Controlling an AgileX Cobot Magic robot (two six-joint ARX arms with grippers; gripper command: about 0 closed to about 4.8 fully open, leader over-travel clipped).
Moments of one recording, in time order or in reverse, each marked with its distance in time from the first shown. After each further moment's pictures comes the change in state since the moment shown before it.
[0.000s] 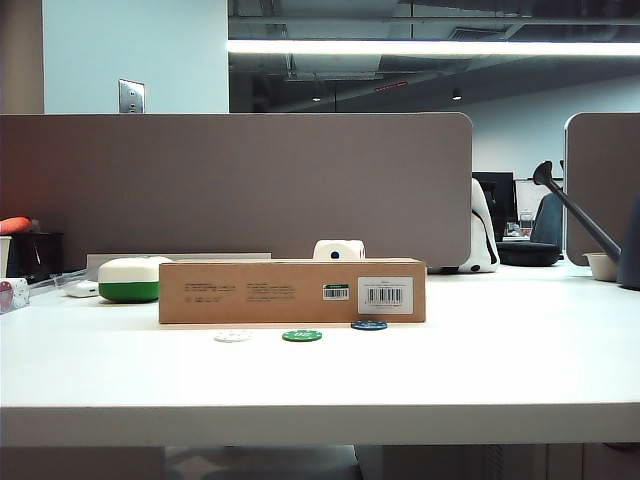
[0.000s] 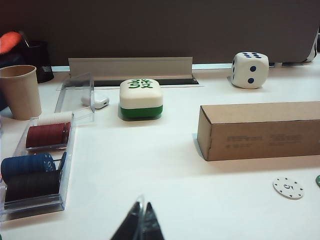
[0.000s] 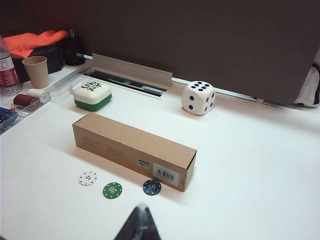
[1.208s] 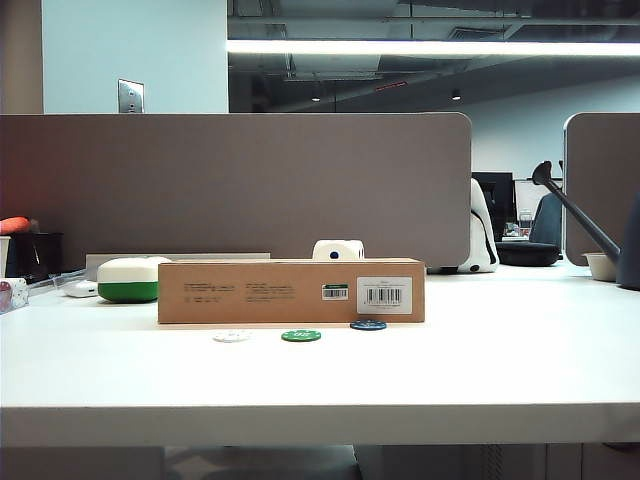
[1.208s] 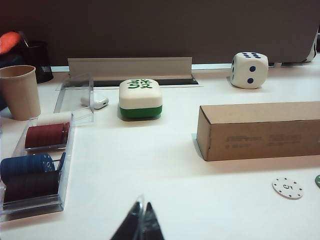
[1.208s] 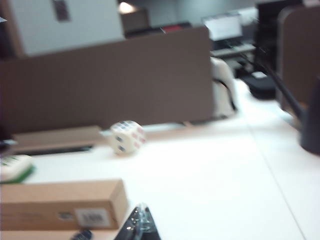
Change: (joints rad) left arm 0.000 0.000 0.000 0.000 0.000 0.000; right arm -0.681 -0.424 -0.571 0.444 -0.370 0.134
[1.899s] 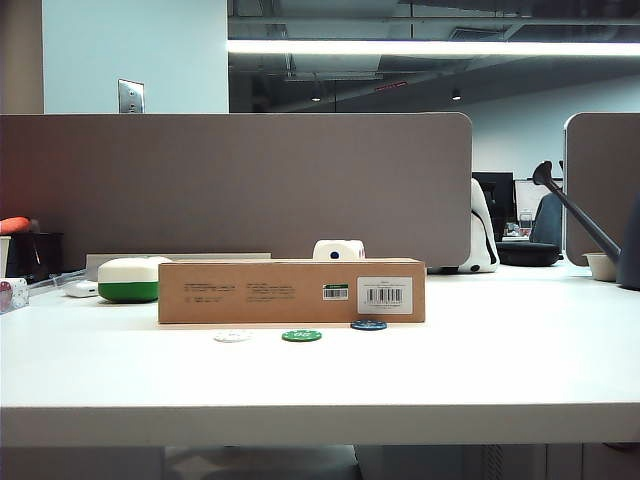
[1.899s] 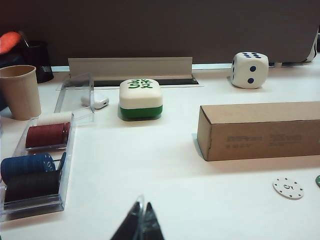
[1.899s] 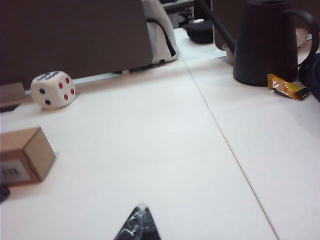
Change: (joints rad) left arm 0.000 0.000 0.000 0.000 0.000 0.000; right arm -0.283 0.000 -0.190 0.007 -0.101 0.008
